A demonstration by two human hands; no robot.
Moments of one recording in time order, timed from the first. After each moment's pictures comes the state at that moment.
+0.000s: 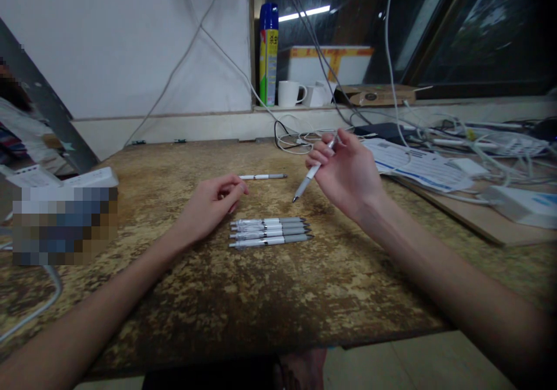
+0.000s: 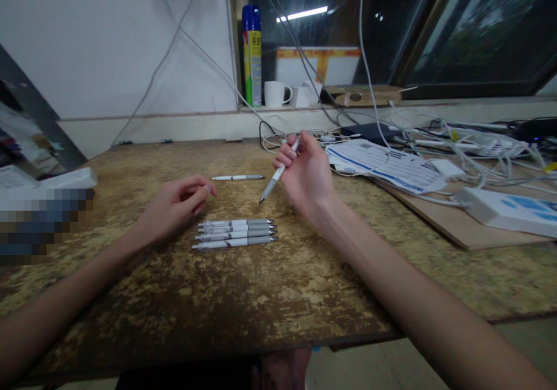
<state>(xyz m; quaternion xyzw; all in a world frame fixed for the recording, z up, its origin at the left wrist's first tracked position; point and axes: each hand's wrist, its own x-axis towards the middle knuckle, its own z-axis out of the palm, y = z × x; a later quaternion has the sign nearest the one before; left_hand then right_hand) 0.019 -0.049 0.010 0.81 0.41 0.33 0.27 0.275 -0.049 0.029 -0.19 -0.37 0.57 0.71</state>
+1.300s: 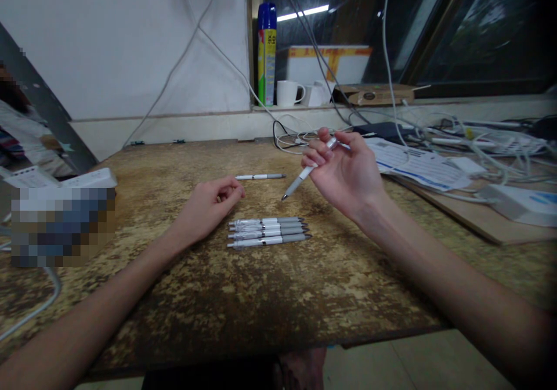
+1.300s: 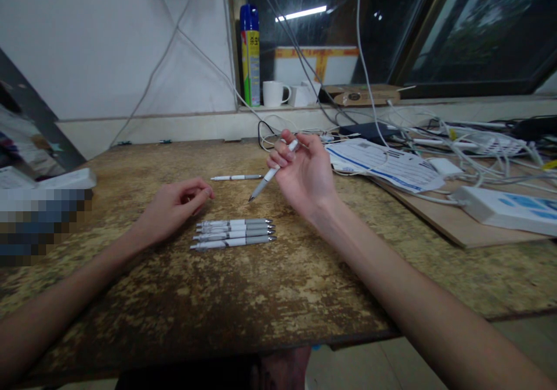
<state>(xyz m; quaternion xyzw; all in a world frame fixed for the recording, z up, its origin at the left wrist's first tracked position) 0.015 -0.045 0.007 0.84 0.43 0.29 0.17 0.273 -0.060 0.037 -0.14 -0.32 0.63 0.70</state>
